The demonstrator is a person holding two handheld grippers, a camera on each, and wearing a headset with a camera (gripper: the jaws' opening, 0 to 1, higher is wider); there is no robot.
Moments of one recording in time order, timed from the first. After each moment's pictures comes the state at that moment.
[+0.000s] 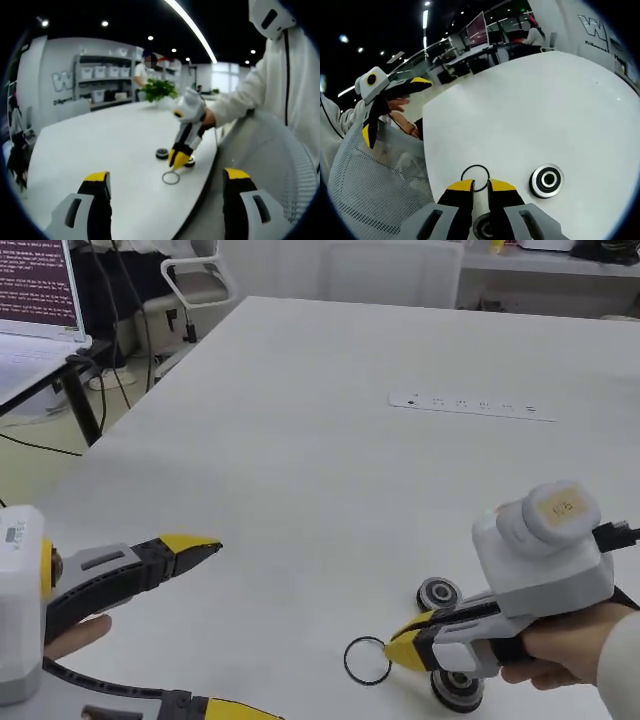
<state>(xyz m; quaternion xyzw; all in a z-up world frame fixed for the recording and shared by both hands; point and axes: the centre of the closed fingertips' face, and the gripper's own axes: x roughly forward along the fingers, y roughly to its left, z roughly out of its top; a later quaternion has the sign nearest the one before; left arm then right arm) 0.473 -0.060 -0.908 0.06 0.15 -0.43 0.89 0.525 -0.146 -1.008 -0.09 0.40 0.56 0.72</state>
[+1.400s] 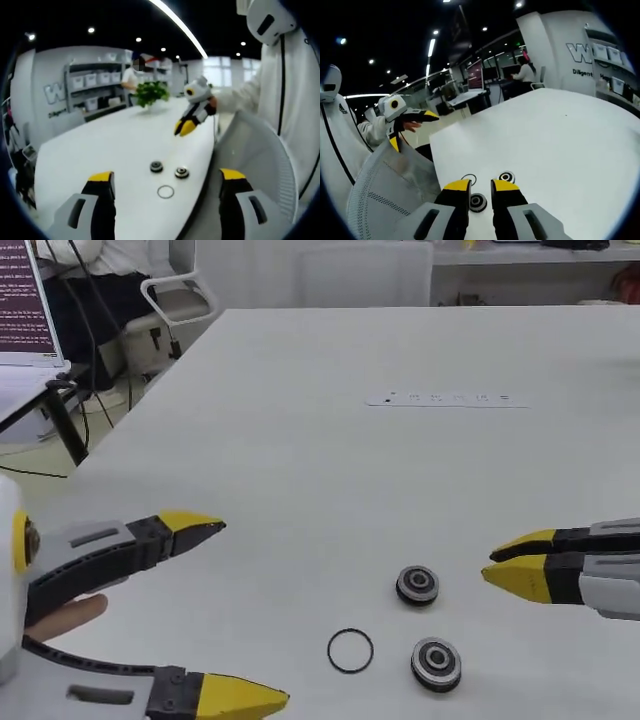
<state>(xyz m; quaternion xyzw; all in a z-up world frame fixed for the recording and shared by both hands) 0.465 -0.095 -0.862 0.11 0.13 -0.45 0.88 0.532 -0.239 -0.910 -0.03 0.28 0.55 0.79</state>
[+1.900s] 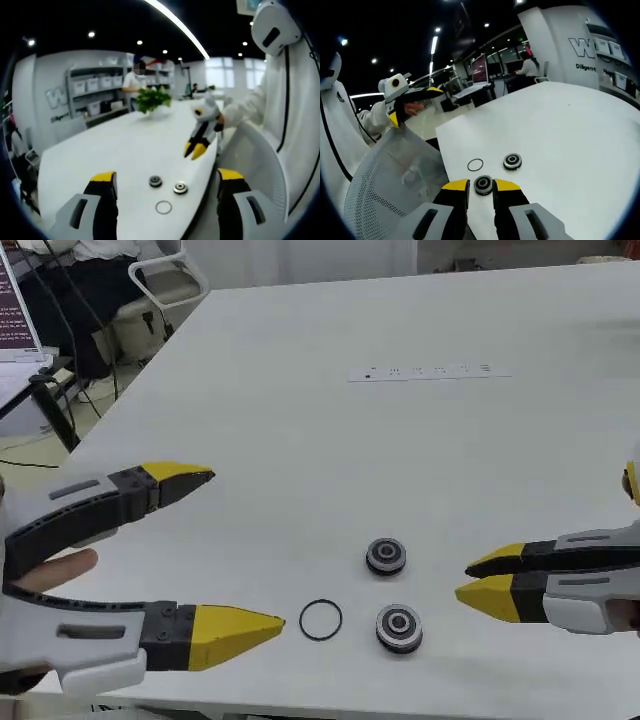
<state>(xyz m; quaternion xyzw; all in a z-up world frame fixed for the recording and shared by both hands) 0.473 -0.126 -0.833 0.11 0.12 -0.44 0.88 0.506 -0.255 -0.932 -0.02 0.29 0.56 0.77</state>
